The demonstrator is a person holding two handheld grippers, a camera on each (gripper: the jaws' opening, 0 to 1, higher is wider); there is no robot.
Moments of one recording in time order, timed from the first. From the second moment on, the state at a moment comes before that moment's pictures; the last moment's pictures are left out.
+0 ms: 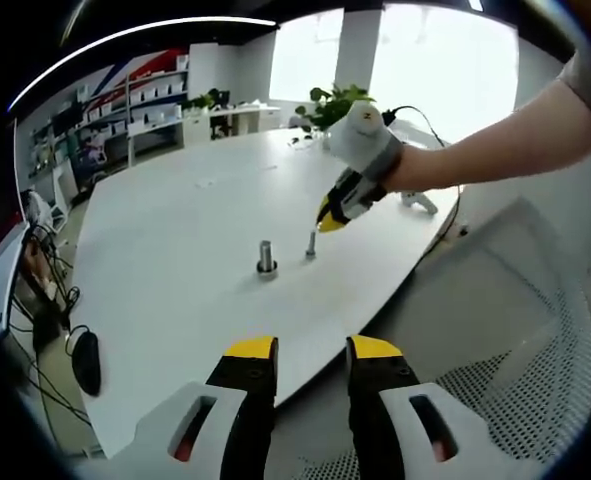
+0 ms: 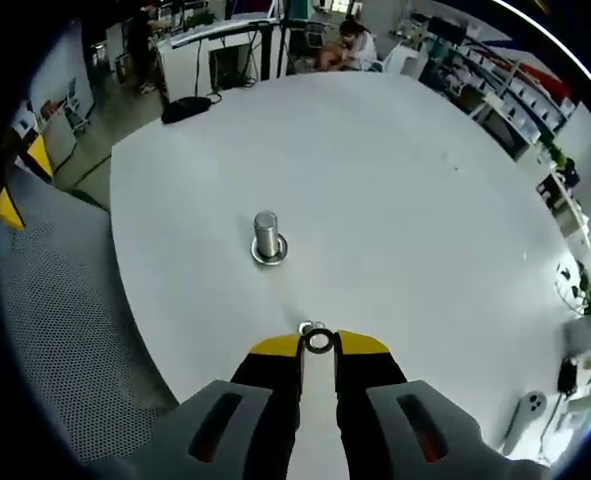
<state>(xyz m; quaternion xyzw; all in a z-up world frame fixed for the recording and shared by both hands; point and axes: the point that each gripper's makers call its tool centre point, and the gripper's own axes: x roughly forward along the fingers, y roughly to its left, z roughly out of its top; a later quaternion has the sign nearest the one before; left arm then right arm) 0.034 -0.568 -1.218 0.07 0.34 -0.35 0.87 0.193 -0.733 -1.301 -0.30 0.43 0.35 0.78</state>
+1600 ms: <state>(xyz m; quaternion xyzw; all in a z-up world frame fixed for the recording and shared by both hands) 0.034 -0.568 -1.220 0.07 0.35 -0.35 0.87 0.183 -0.747 -1.330 -0.27 0.48 0.34 0.77</state>
